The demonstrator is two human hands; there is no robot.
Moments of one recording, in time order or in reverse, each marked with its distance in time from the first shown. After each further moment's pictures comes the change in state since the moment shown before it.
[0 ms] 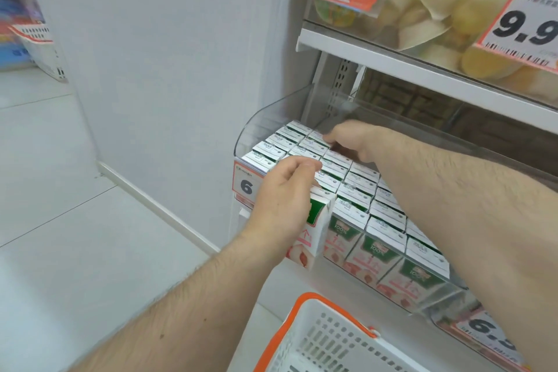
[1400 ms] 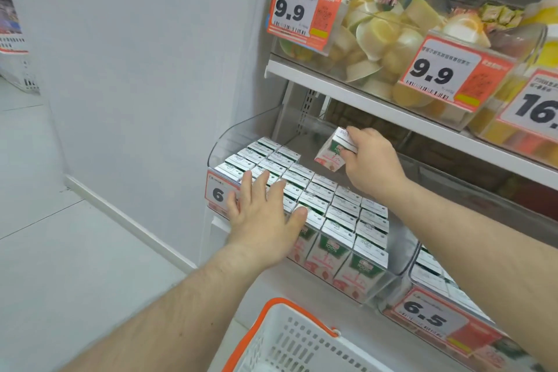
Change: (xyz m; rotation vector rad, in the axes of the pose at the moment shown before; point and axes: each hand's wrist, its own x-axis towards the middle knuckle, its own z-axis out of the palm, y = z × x) left_hand -0.003 -0.030 0.015 1.010 -0.072 0.244; right_hand -0.099 0.053 -0.046 -0.459 0.559 -0.460
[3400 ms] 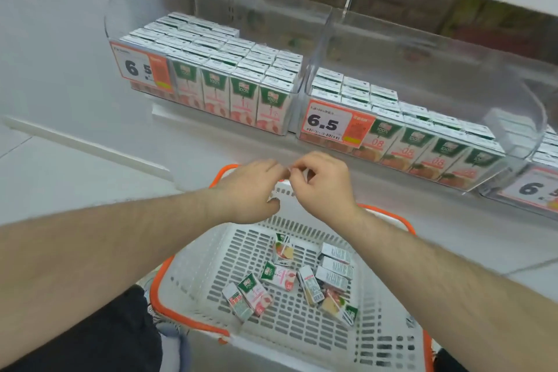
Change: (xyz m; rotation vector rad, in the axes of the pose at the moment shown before) left_hand -0.125 0.022 0.107 0.213 -0.516 0.554; right_hand -0.289 0.051 0.059 0.370 0.188 0.094
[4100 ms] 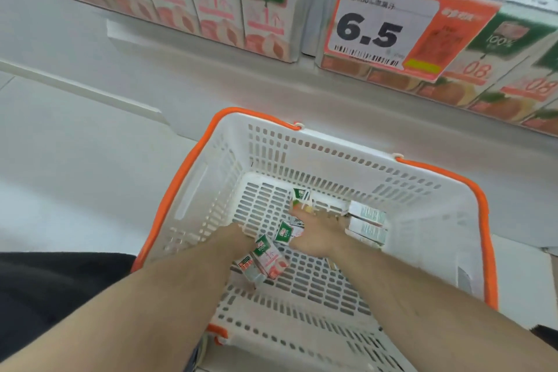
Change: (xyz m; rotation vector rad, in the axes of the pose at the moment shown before) left_hand -0.027 -0.077 0.230 -0.299 -0.619 -0.935; right_hand -0.125 0.125 0.127 -0.201 -1.300 0.656
